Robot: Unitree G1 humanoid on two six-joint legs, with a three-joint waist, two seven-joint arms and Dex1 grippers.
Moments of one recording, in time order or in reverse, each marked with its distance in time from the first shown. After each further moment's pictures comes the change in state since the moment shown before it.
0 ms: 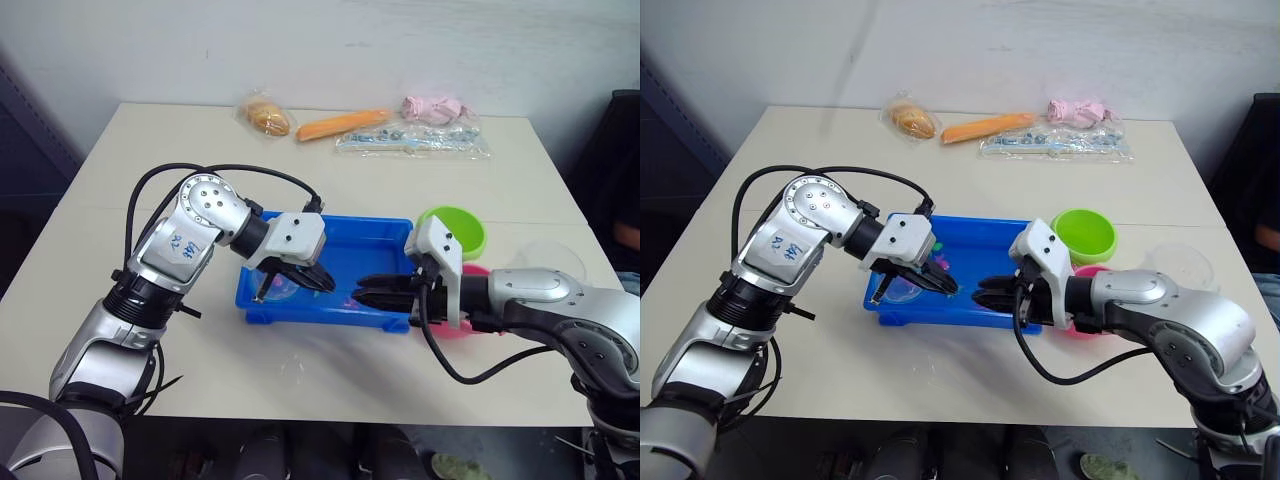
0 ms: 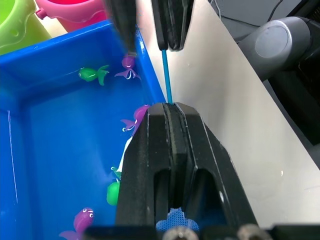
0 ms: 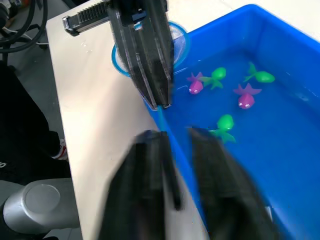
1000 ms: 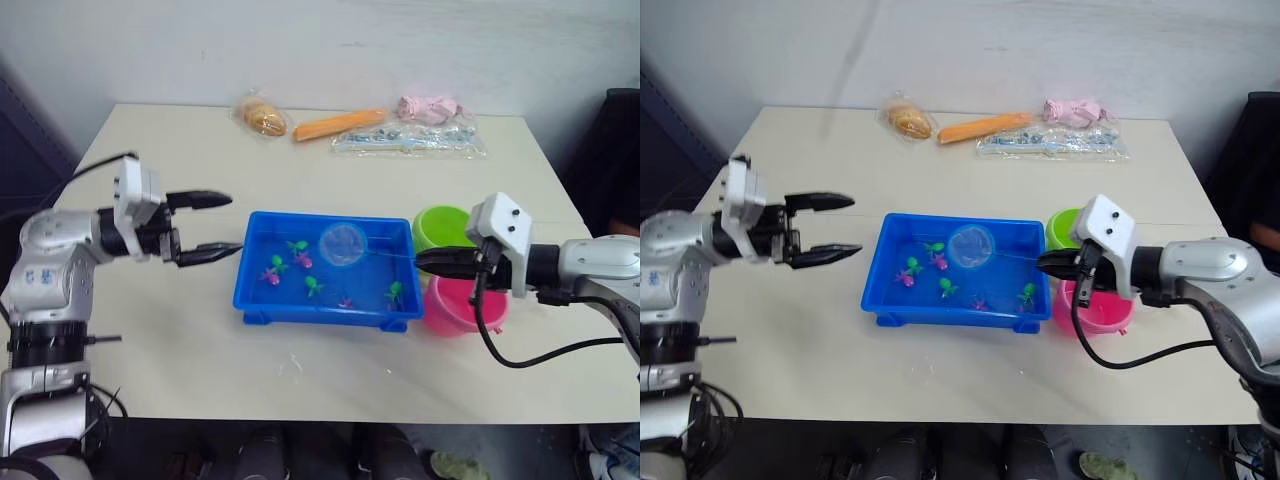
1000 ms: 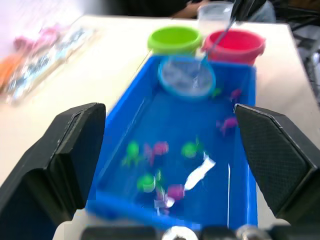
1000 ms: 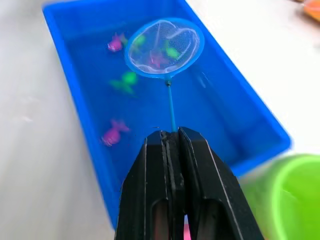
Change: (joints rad) left arm 0.403 0.137 0.605 0.166 -0.283 -0.100 0.142; right arm 0.074 -0.306 -0.080 0.190 -0.380 -0.406 0.352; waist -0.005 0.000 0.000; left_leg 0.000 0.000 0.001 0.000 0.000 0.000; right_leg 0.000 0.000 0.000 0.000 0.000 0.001
